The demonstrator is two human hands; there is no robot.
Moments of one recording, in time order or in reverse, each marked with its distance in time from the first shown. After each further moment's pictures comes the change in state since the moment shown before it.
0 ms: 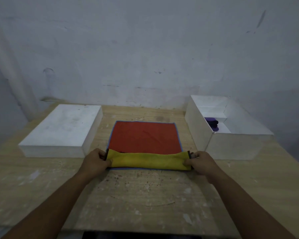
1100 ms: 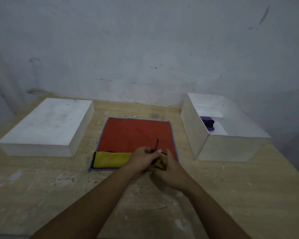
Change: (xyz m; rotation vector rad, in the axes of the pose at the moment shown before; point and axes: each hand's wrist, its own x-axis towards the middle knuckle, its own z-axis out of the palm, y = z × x) left_hand -0.027 0.124 0.107 -0.617 -0.436 -0.083; right_hand -0.024 -0.009 0.054 -0.194 -0.289 -0.342
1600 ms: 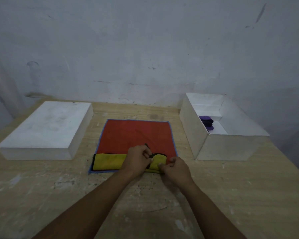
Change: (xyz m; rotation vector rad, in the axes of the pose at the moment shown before) left_hand 0.008 -0.011 -0.019 0.683 0.153 0.433; right_hand 0.011 0.010 0.002 0.112 0.346 0.290
